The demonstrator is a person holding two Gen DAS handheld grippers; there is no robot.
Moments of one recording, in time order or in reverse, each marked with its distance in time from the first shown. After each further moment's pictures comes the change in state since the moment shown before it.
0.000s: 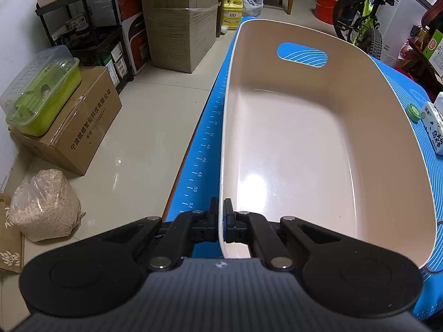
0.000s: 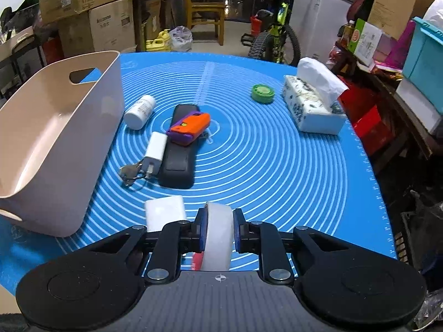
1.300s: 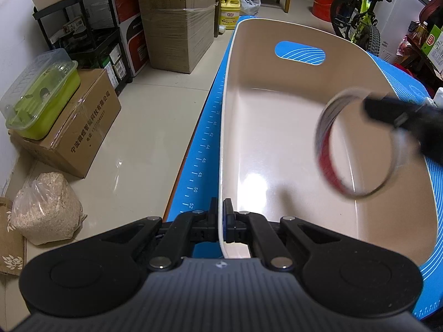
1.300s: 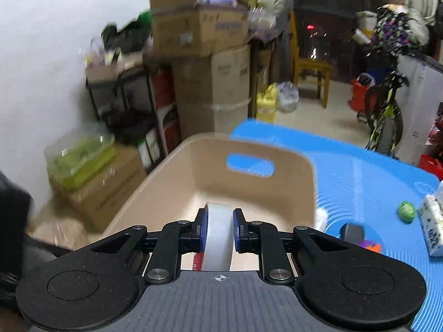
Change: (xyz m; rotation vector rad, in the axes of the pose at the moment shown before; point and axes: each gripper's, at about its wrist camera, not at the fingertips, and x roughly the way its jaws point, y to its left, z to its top) left arm 0.001 -0.002 0.000 0.017 0.000 0.004; right arm -0.008 0.190 0.102 -0.215 -0.192 0.363
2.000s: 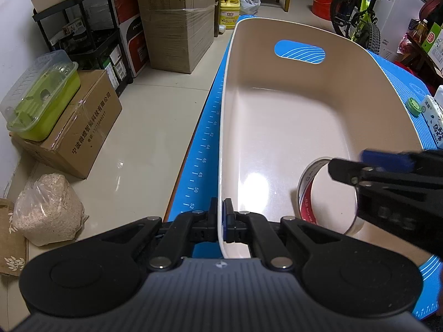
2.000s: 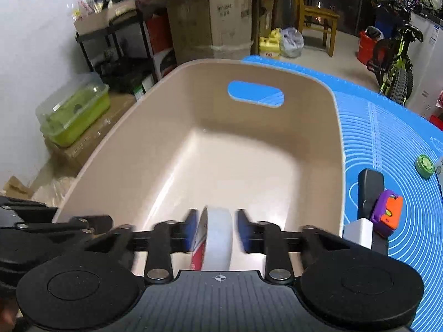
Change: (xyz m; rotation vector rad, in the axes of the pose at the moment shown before) left arm -0.001 -0.001 0.000 0.010 0.001 0.006; right arm 0.040 -0.002 -0.026 0.032 0.204 0.024
